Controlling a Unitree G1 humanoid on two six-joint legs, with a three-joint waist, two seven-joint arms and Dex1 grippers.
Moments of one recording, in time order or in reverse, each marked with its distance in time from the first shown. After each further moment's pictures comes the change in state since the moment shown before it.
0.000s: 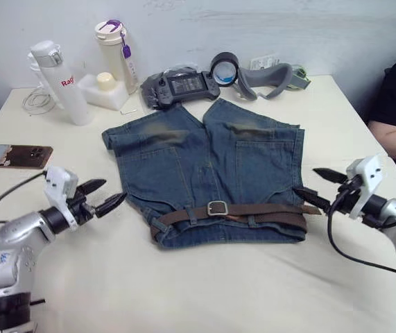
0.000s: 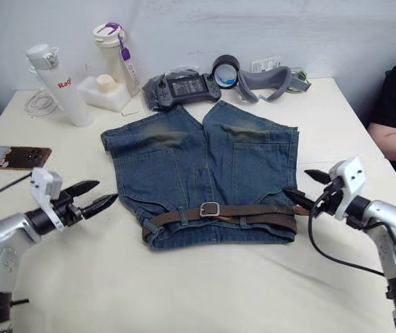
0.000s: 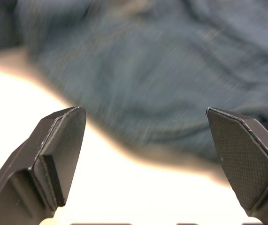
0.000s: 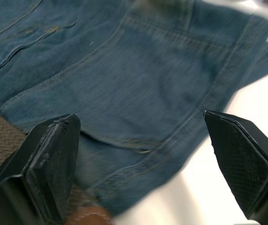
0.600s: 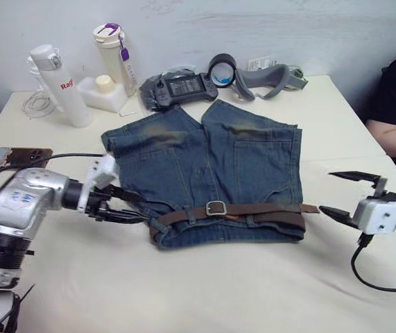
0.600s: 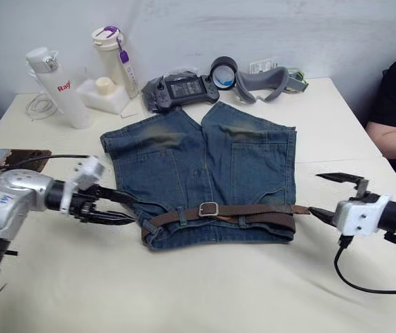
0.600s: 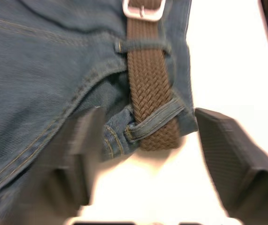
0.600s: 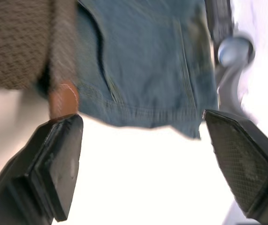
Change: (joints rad) left arm -0.290 0.295 -0.346 0.156 0.006 0.099 -0.500; right arm 0.144 -0.222 0.005 0.183 -0.420 -0.903 -0.037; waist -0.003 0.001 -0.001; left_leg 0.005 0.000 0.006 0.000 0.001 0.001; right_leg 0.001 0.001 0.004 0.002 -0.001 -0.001
